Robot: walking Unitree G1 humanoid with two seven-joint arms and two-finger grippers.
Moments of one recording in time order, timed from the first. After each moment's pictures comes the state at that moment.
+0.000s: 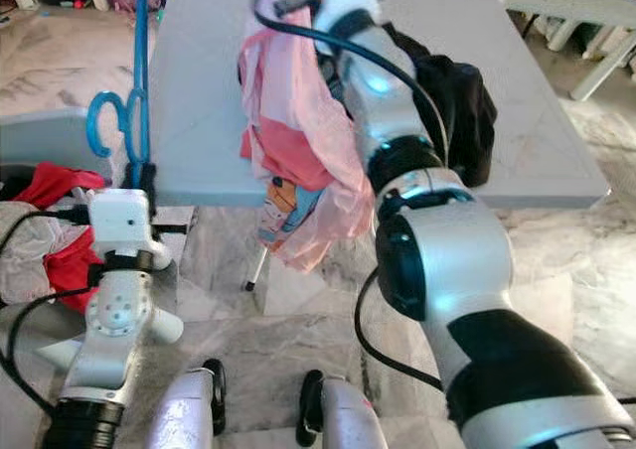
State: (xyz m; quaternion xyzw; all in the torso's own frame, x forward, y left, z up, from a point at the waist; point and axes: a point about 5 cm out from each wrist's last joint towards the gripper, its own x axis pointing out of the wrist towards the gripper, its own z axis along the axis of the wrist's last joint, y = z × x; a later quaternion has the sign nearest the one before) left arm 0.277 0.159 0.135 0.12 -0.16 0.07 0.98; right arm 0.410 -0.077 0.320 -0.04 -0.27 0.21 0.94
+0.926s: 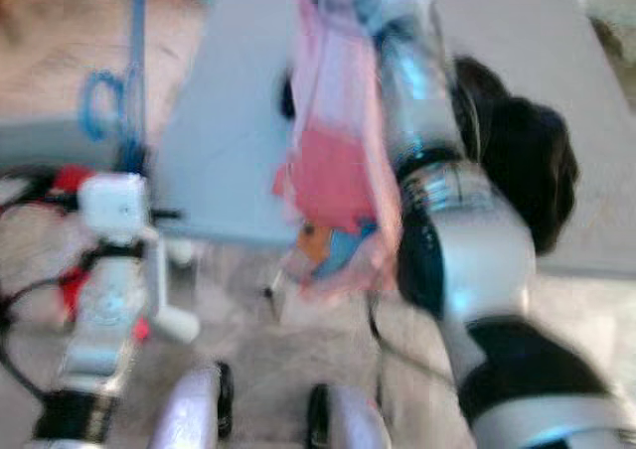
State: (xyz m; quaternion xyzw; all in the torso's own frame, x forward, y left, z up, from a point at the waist) left arm 0.283 0.165 0.147 0.14 -0.18 0.08 0.97; right arm 0.405 -0.091 0.367 -0.05 -0.33 0.20 0.92
